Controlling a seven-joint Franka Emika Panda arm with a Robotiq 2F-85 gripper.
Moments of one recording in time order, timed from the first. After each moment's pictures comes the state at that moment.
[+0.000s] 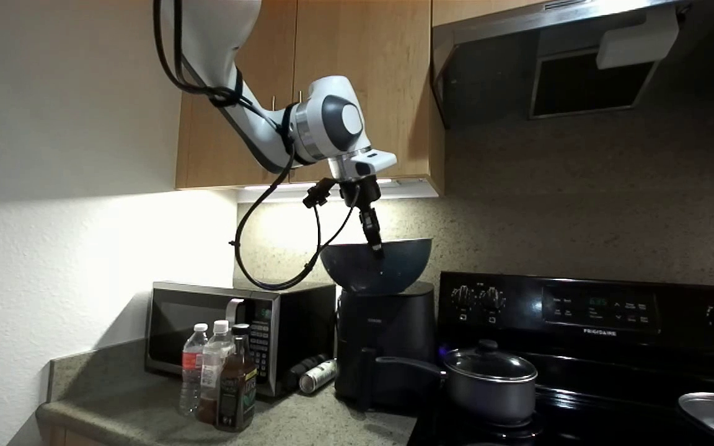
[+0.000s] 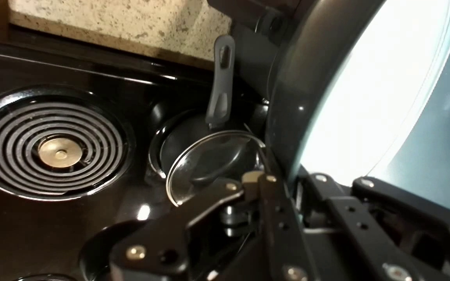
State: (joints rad) arm -0.10 -0.15 0.00 -2.09 -0.18 2.42 1.27
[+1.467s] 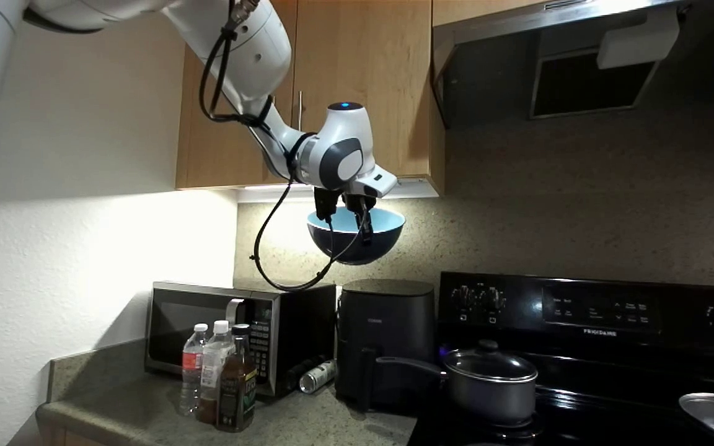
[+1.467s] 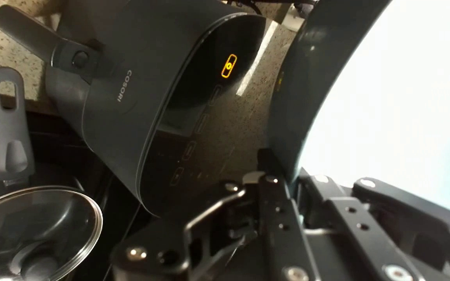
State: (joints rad) arm -0.09 0.09 0.07 -1.88 0.31 2.73 0.82
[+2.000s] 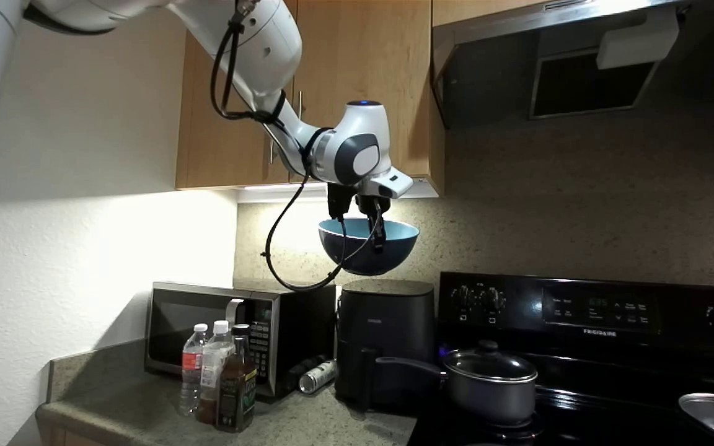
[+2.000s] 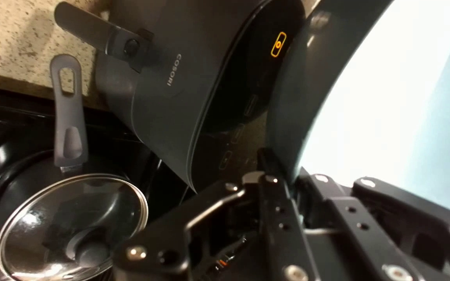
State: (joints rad) arm -0.07 0.09 -0.01 -1.86 0.31 2.60 0.82
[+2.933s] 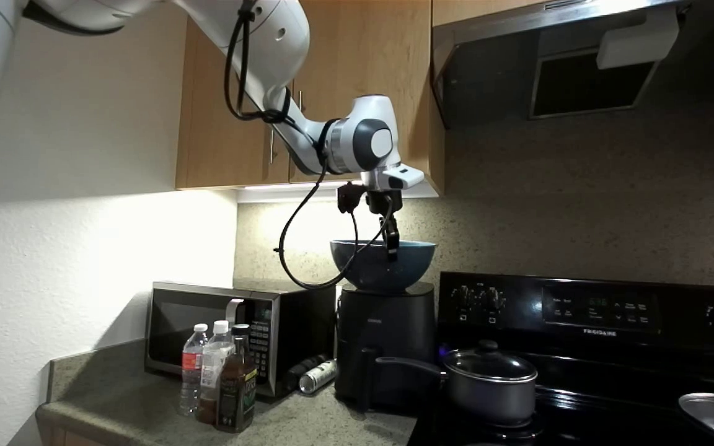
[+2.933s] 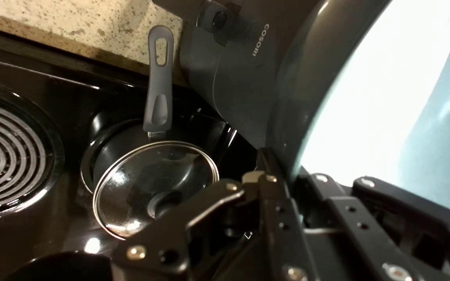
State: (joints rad) arm -0.07 0.09 -0.07 -1.82 0.08 2.40 0.97
